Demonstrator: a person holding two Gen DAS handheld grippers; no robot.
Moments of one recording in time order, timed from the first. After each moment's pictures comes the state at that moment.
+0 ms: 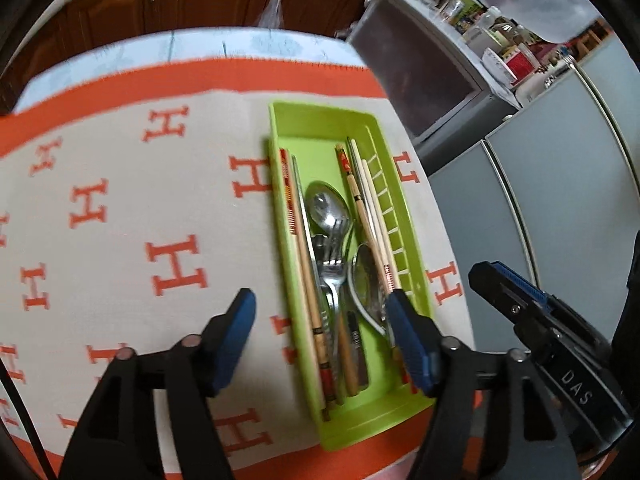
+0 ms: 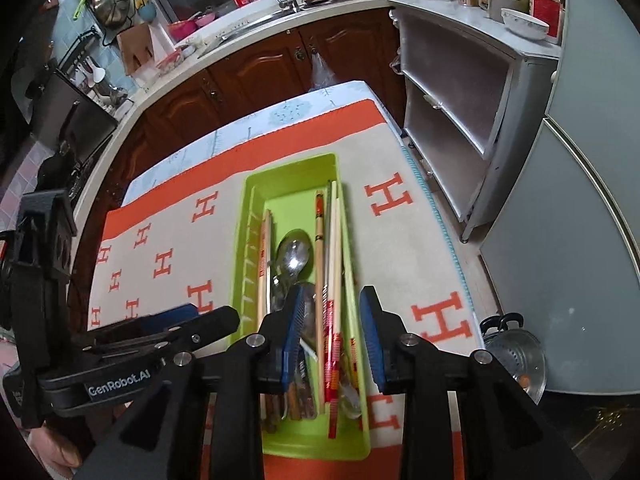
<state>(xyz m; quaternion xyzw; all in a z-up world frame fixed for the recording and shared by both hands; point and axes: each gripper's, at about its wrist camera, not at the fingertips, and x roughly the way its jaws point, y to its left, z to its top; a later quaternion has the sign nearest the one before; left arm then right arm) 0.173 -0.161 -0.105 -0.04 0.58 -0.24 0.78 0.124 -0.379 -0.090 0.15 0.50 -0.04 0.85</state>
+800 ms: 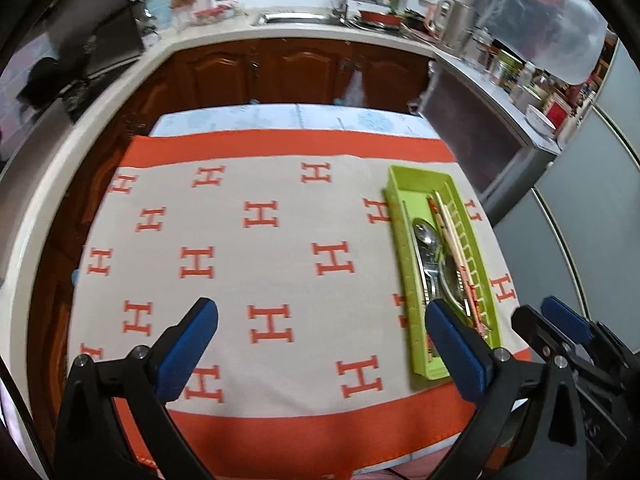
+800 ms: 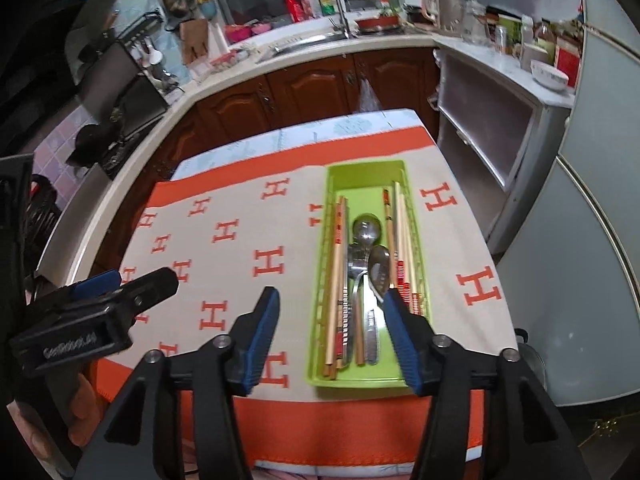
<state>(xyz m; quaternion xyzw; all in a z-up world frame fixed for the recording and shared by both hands) 0.099 -0.051 -0.028 -0.01 0.48 -0.10 0.87 0.029 -0.286 -0.034 0.09 0.45 0.01 0.89</state>
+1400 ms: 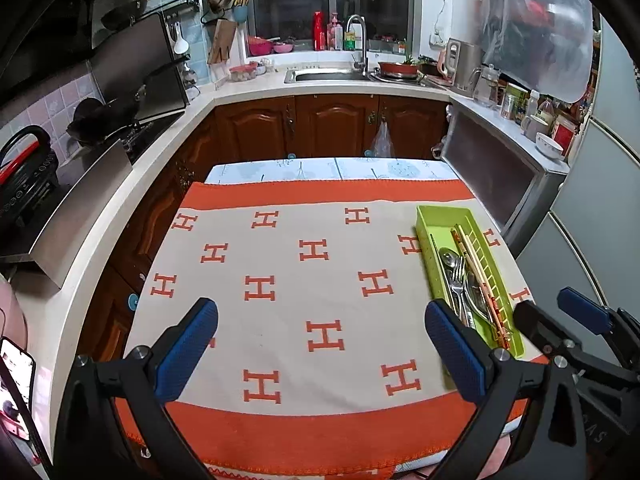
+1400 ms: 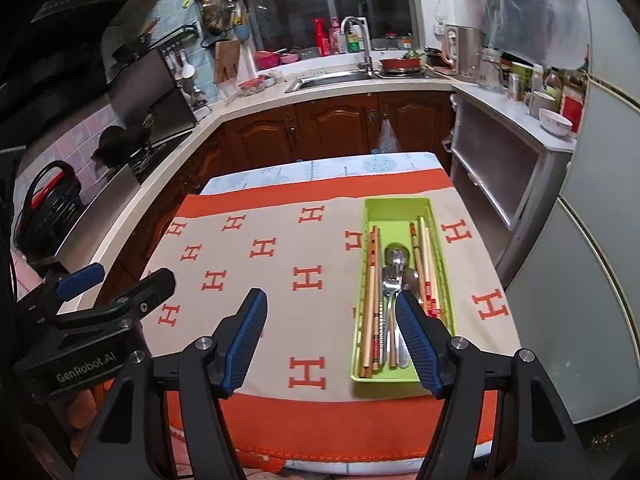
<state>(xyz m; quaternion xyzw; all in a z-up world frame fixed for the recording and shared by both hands) 0.040 -0.018 0.011 0.03 0.38 -0.05 0.92 -0.027 -0.224 0.020 0.05 0.39 0.04 0.92</state>
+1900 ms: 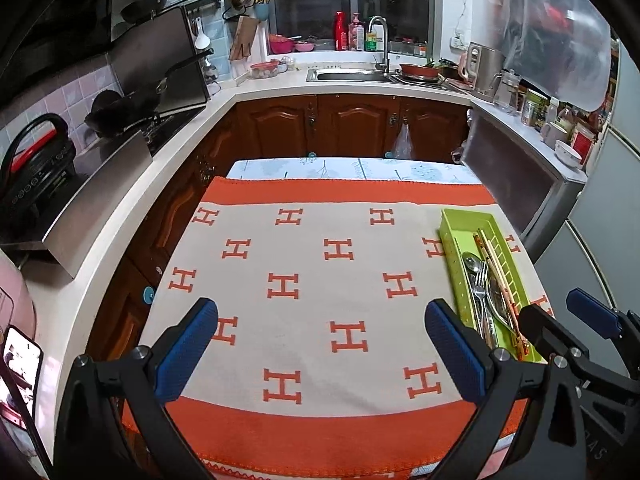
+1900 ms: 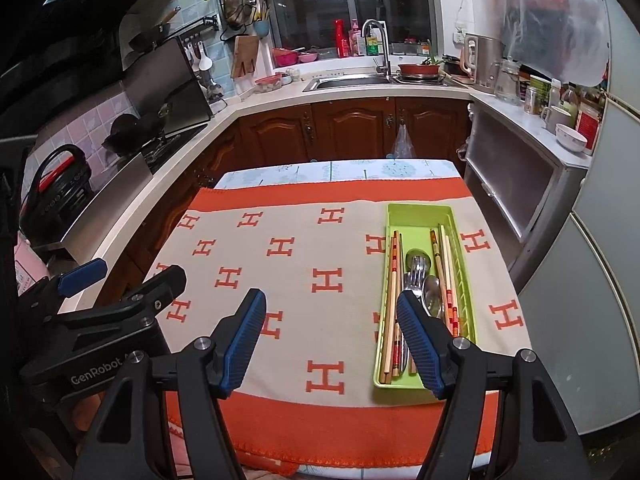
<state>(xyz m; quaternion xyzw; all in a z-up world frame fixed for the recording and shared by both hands) 0.045 0.000 0.006 0.02 0.39 -0.02 0.92 -0.018 -0.200 0.022 0.03 0.39 0.06 0.92</state>
